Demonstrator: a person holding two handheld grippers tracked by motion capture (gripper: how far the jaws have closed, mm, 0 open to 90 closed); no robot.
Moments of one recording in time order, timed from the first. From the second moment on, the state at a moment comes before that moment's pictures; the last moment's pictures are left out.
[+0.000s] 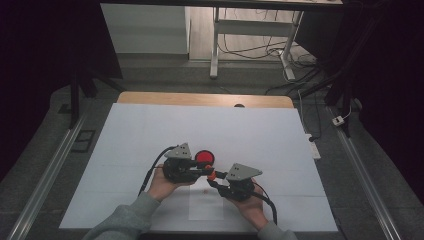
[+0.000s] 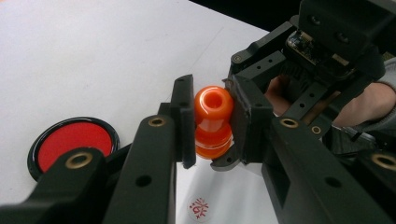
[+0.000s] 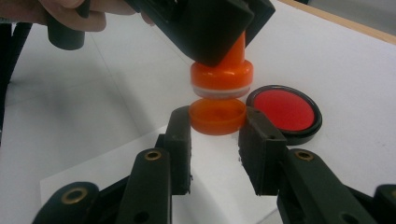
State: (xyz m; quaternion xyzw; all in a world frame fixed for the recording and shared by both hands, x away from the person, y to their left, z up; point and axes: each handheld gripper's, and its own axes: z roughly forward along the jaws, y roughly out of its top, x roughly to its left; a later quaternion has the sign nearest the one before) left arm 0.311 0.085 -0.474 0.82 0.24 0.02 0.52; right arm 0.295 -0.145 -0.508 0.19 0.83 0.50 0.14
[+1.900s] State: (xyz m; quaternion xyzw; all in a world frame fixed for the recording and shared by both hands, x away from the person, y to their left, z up) left arm 0.310 0.081 -0.481 0.81 0.23 0.02 0.53; right arm 0.293 -0.148 -0.505 0.20 0.82 0.51 0.15
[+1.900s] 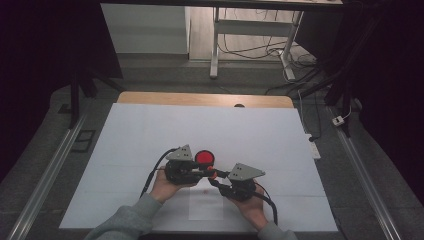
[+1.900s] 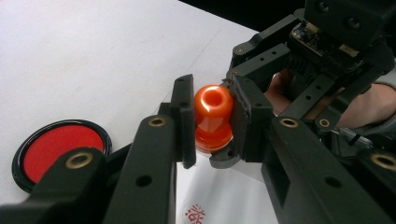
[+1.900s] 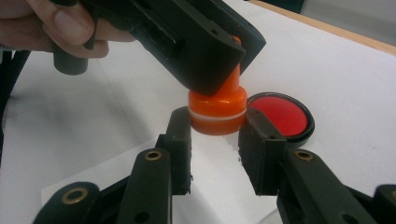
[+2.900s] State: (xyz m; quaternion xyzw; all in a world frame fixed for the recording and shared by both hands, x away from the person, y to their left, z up) left arm 0.310 0.081 -0.487 0.81 0.23 0.01 0.54; right arm 0.291 -0.148 -0.503 0.20 0.83 0.49 0.16
